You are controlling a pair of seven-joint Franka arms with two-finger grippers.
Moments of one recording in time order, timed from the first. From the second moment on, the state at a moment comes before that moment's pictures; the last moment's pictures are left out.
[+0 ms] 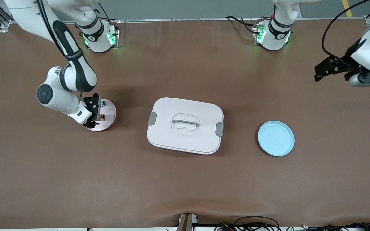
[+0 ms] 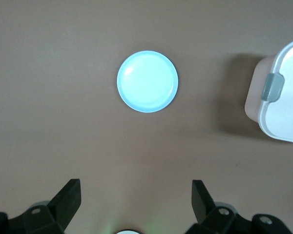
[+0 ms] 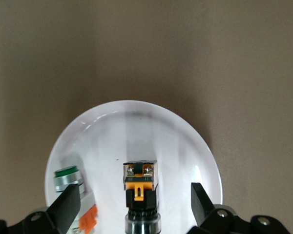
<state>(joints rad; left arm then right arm) 0.04 0.01 -0.19 -1.51 0.00 1.47 -0.15 0.17 0.28 -0.08 -2.23 0.24 2.34 -1.62</state>
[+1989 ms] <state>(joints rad) 0.14 0.01 -0.29 -1.50 0.06 1.49 -0.09 0.05 0.10 -0.15 -1.53 0.04 1.40 -0.35</state>
